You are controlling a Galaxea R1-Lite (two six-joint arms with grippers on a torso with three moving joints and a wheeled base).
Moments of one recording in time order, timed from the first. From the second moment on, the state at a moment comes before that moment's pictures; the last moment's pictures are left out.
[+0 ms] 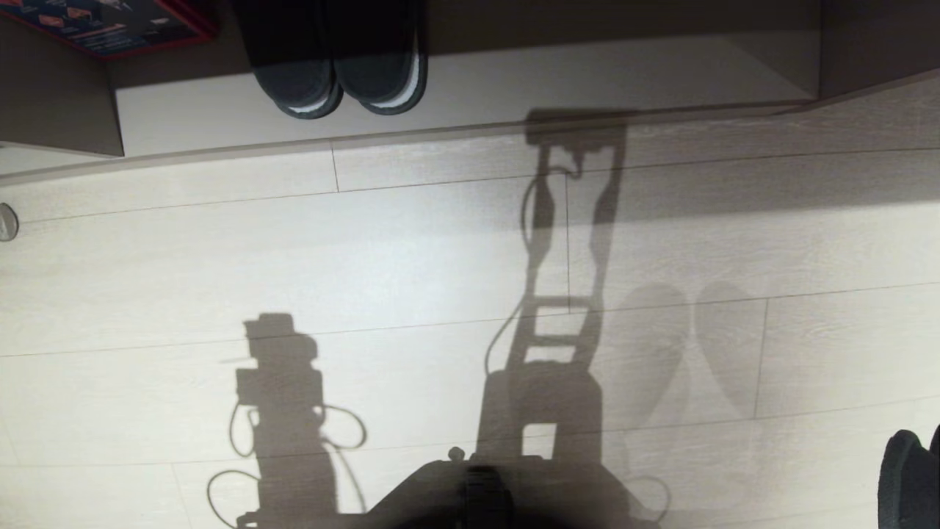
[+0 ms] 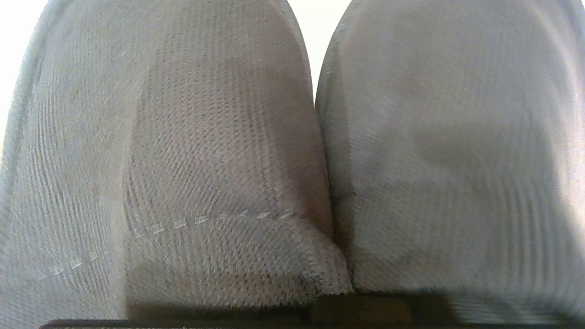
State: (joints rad) left arm 0.00 0.00 0.00 -0.01 0.01 -0.02; right arm 0.02 0.07 -0.14 -0.02 0.13 -0.04
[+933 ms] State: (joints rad) left arm 0.00 0.00 0.00 -0.01 0.01 -0.01; right arm 0.19 1.23 -0.76 -0.75 0.19 -0.17
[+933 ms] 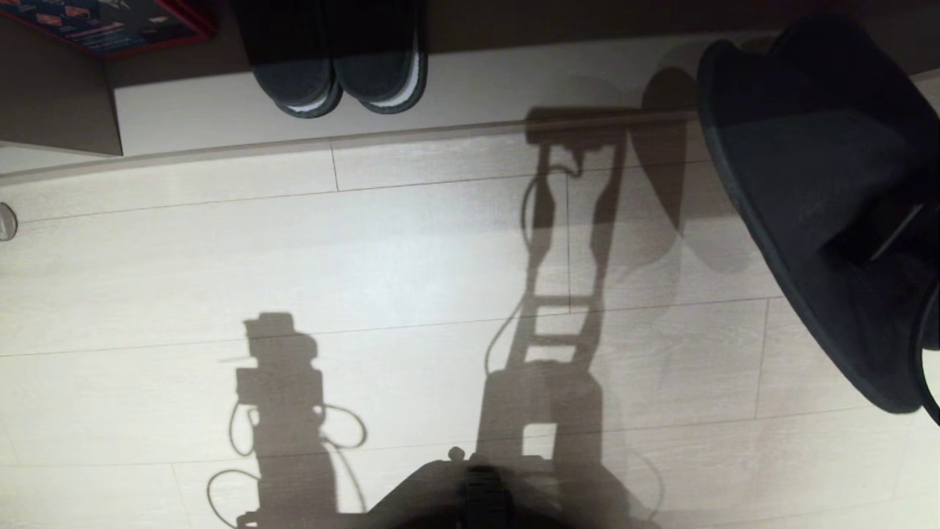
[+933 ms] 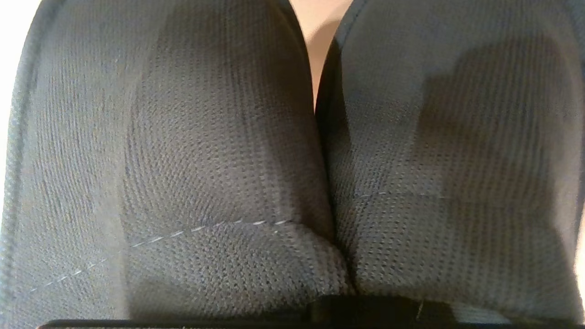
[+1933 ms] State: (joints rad) left arm 0.00 0.00 0.00 -0.01 0.01 -0.01; right arm 0.20 1.74 -1.46 -0.85 0.20 -0.17
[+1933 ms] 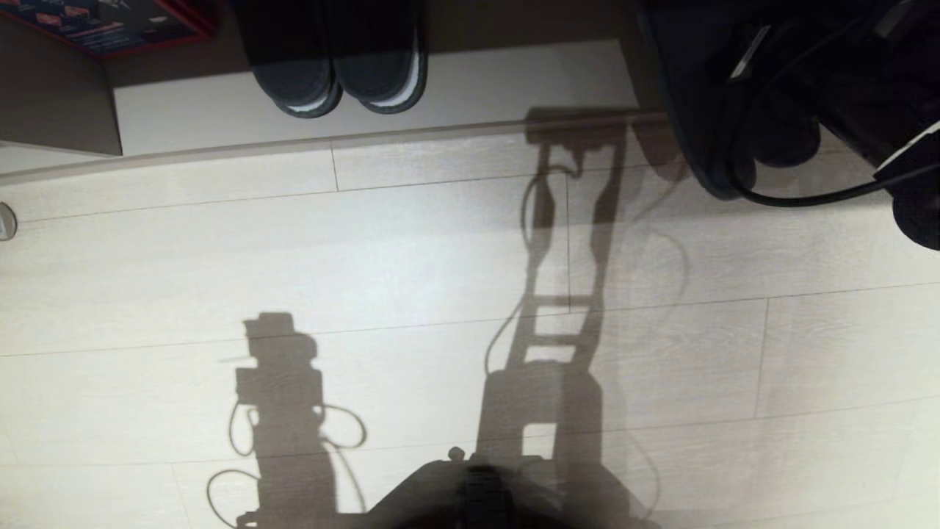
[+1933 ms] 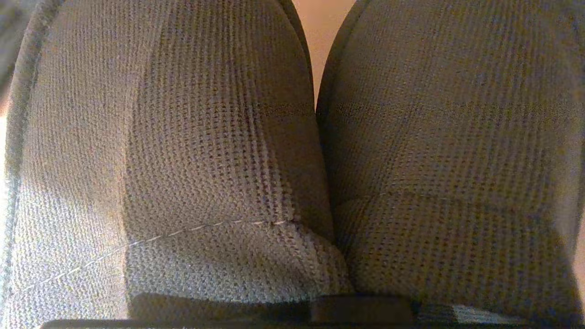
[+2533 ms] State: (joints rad) left arm 0.00 0.00 0.00 -0.01 0.01 -0.01; right arm 0.19 1.88 -1.67 -0.80 0.19 -0.16
